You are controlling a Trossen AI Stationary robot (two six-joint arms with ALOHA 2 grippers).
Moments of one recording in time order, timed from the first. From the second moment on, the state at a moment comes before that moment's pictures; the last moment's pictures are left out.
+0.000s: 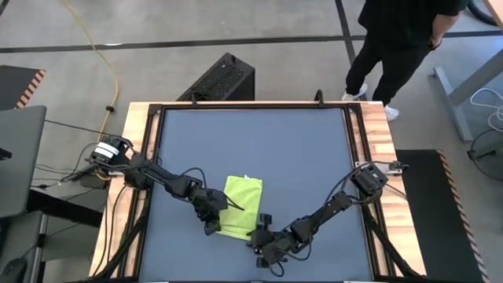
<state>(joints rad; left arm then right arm) -0.30 1.67 0.63 0.17 0.42 -0.91 0.59 2.17 1.29 0.14 0.50 0.49</state>
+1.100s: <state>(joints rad) -0.33 1.67 0.64 0.10 0.50 -0.72 0.56 2.15 1.29 0.16 0.21 1.20</state>
